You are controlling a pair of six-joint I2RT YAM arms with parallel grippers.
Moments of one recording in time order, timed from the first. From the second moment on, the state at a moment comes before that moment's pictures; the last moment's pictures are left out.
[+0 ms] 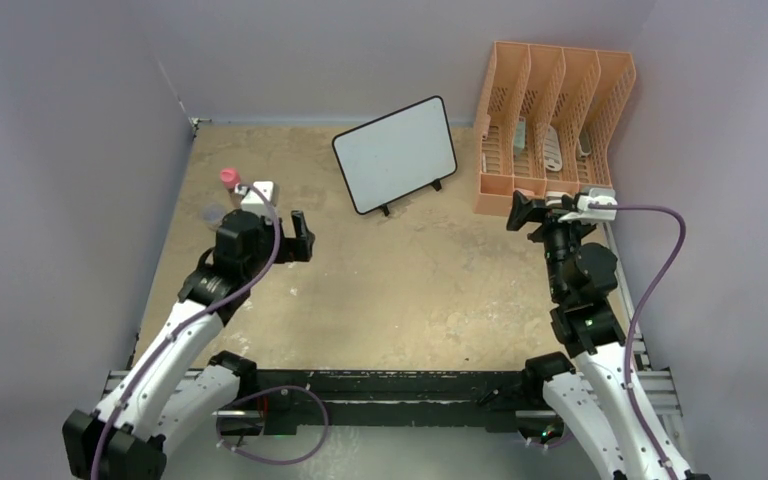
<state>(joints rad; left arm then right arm) -0.35 0.78 0.68 -0.33 -0.10 -0.27 0.24 0.56 0.60 0.08 0.25 0.14</state>
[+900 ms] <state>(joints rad) -0.64 1.78 1.29 -0.37 -0.28 -0.71 0.24 0.59 0.57 0.09 0.19 0.10</state>
